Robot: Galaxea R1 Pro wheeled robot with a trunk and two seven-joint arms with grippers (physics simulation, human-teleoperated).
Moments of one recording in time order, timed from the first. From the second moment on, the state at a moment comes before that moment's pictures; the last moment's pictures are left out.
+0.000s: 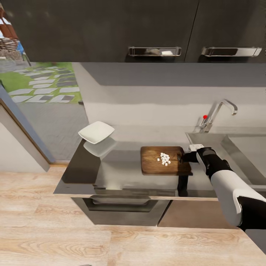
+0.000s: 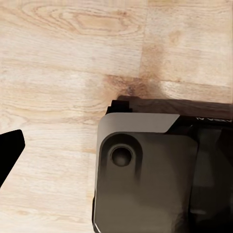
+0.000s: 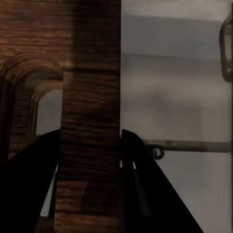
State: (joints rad) left arm -0.46 -0.01 -0.18 0.08 0.25 -0.12 0.07; right arm -1.15 -0.14 -0.14 -0.46 0.26 0.62 0.23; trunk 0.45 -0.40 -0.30
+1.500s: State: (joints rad) left arm -0.46 -0.02 -0.18 0.08 0.25 -0.10 0.07; right arm -1.15 -0.14 -0.14 -0.46 0.26 0.62 0.23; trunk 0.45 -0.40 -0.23
